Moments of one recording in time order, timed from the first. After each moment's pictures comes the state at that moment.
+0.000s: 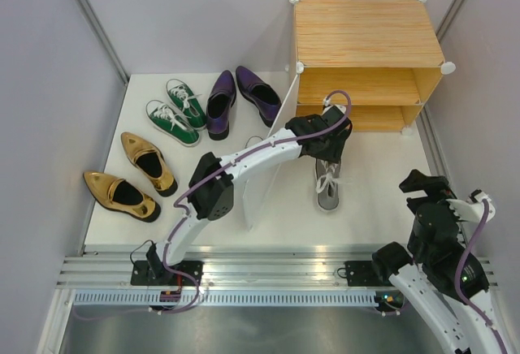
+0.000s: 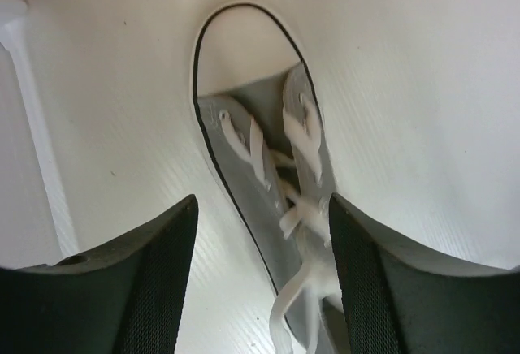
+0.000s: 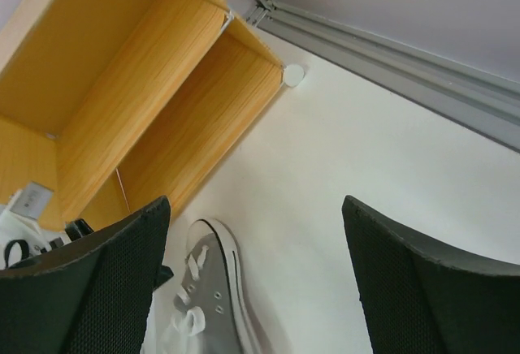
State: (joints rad) left arm -1.01 2.31 2.20 -0.82 -0.20 -0.53; right arm 0.48 0.16 0.71 -0.85 1.00 0.92
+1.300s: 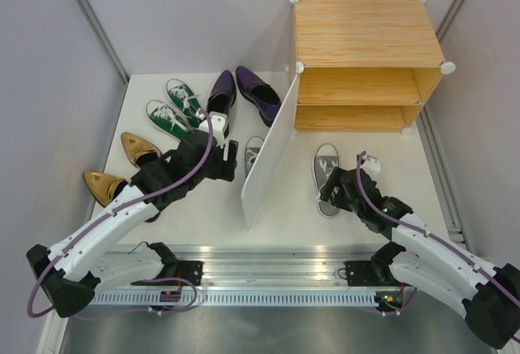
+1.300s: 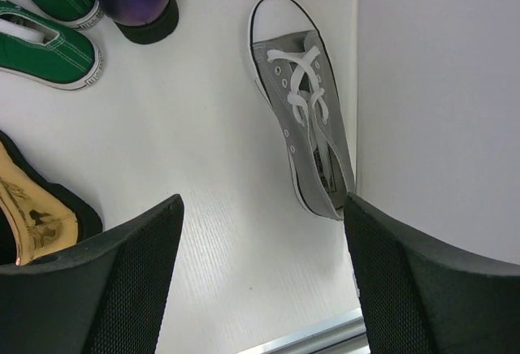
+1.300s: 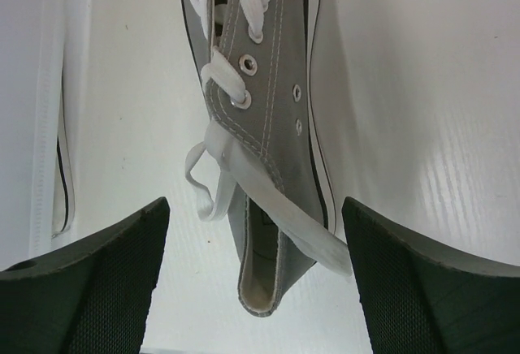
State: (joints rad) left arm -0.77 1.04 1.08 -0.68 -0.34 -0.30; right arm 0.61 0.83 0.46 -0.41 0.31 0.85
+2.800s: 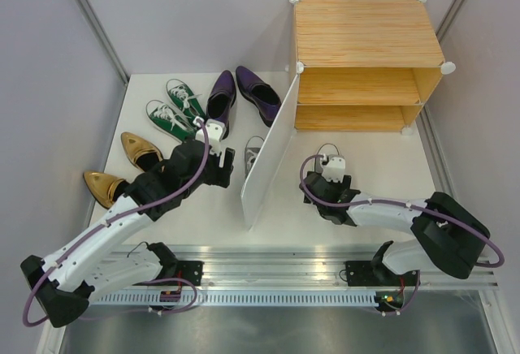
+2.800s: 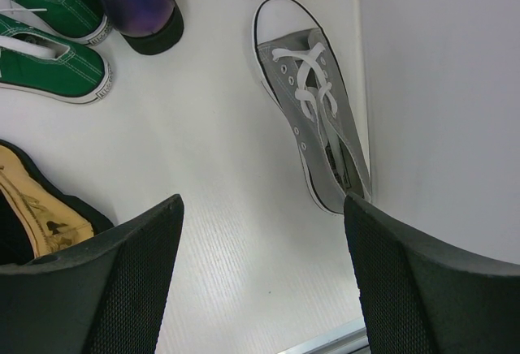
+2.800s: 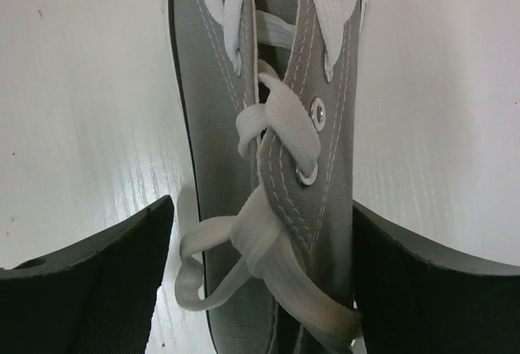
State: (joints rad) left arm -0.77 0.93 0.97 -0.61 -0.33 -0.21; right arm 0.85 1.36 0.53 -0.17 0.68 0.79
